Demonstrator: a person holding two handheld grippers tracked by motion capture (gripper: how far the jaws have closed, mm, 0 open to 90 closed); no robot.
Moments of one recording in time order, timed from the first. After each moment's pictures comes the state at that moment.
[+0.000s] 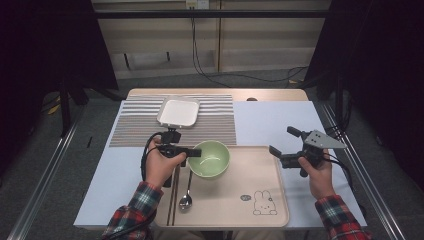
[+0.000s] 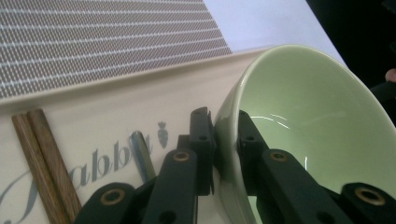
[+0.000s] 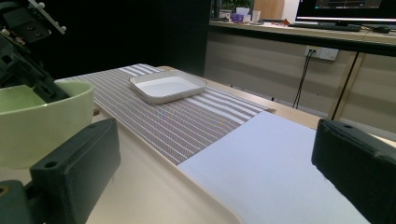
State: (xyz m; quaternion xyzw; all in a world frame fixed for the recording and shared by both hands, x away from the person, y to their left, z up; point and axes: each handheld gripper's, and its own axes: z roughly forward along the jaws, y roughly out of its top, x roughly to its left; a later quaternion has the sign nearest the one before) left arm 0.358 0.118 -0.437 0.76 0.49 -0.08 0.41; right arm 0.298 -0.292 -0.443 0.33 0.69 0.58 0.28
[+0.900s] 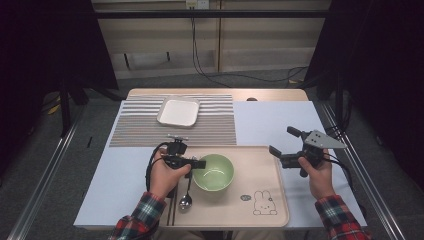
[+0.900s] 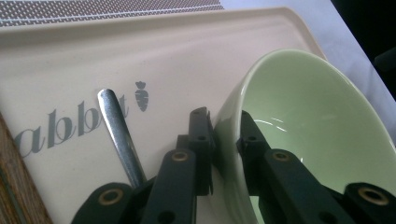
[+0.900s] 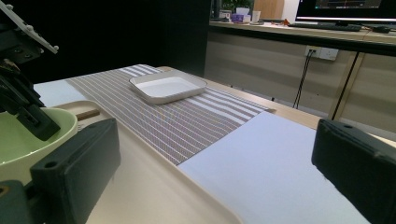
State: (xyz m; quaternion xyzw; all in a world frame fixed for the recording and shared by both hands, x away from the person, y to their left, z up) left arm 0.339 0.106 -0.455 0.78 0.47 -0.09 0.40; right arm 0.298 -0.292 -0.443 0.33 0.69 0.58 0.28
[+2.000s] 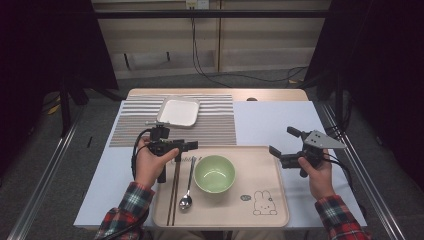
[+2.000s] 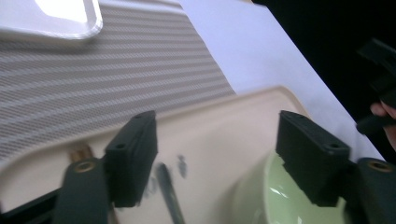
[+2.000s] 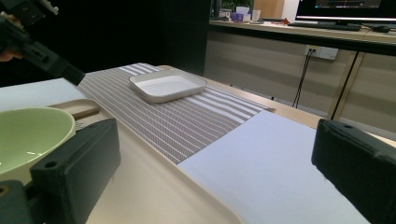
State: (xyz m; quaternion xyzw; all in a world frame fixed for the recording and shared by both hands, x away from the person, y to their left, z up) left arm 0.369 0.146 -0.425 0.73 0.49 -0.02 0.48; right arm 0.298 -0.292 -0.443 0.33 0.69 0.58 0.28
